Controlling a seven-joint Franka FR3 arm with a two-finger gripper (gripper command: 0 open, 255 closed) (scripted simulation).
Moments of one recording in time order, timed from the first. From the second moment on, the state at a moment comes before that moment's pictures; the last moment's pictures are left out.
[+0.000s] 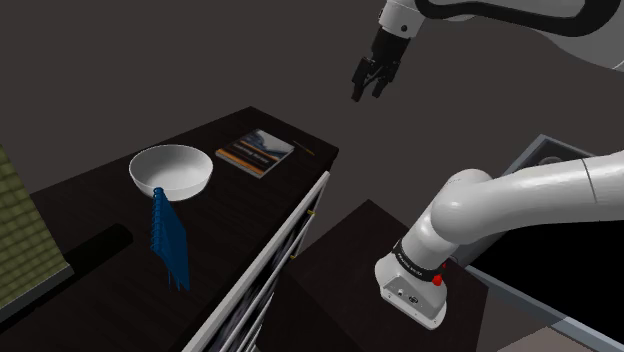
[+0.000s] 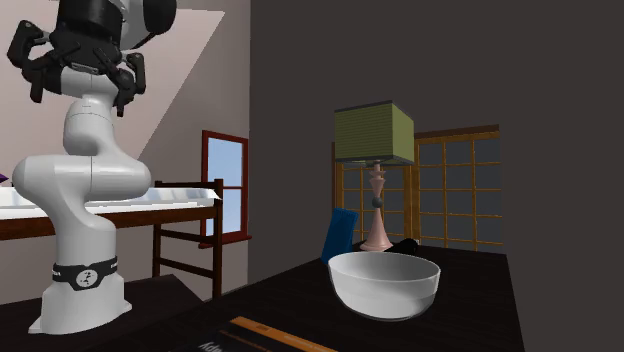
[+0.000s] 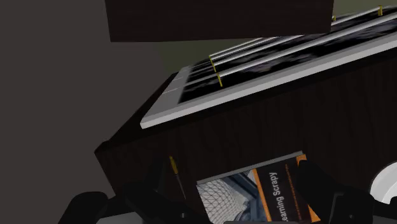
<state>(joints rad) 0.01 -0.74 -0.02 -2.36 -0.08 1.69 0.09</state>
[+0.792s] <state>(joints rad) 0.07 -0.54 0.11 -2.39 0.01 1.94 0.26</state>
